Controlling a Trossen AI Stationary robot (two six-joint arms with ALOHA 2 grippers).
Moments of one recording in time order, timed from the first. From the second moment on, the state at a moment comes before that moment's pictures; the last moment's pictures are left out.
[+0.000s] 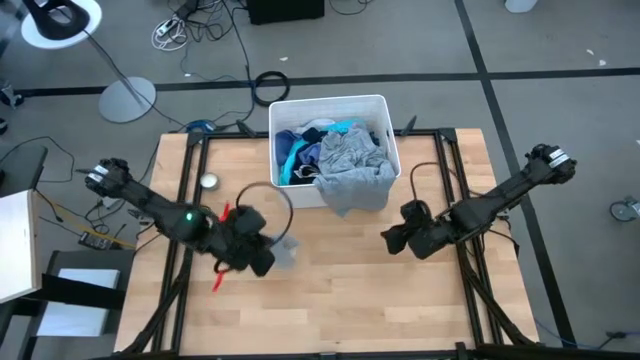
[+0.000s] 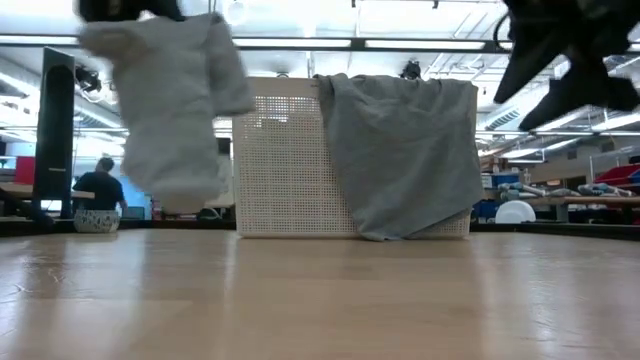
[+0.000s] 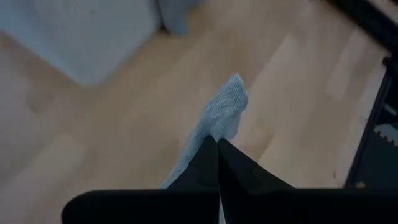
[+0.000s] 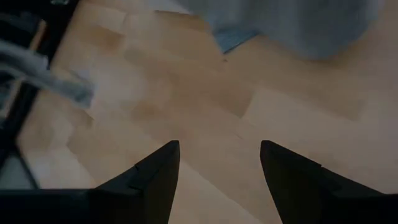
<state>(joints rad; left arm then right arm) -0.51 1.29 1.20 -0.90 -0.49 -1.13 0.50 1.11 0.75 -0.64 0.55 1.52</state>
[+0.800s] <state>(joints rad) 0.26 1.27 1.58 -0.55 -0.33 -0.11 0.50 1.27 0.59 -0.26 0.66 1.64</state>
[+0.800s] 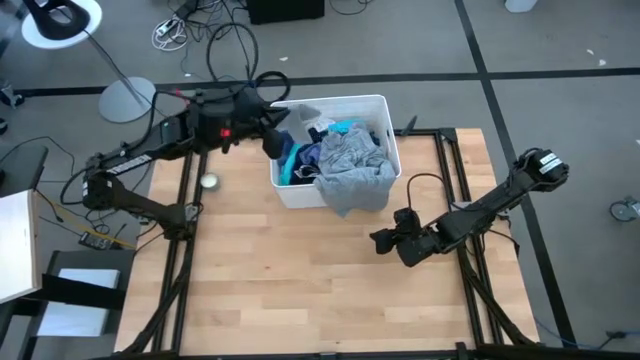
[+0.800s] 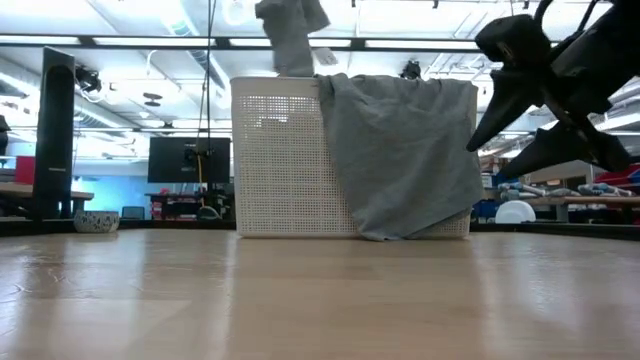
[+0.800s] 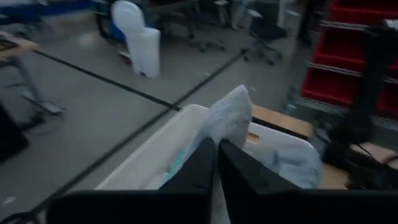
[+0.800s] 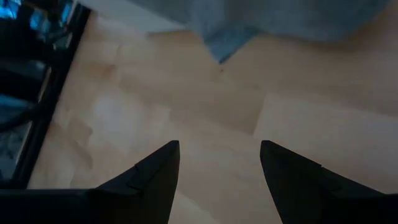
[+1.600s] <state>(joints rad) 0.19 0.98 1.53 -1.22 -0.24 -0.42 0.34 1.51 0.59 0.20 0.98 1.02</state>
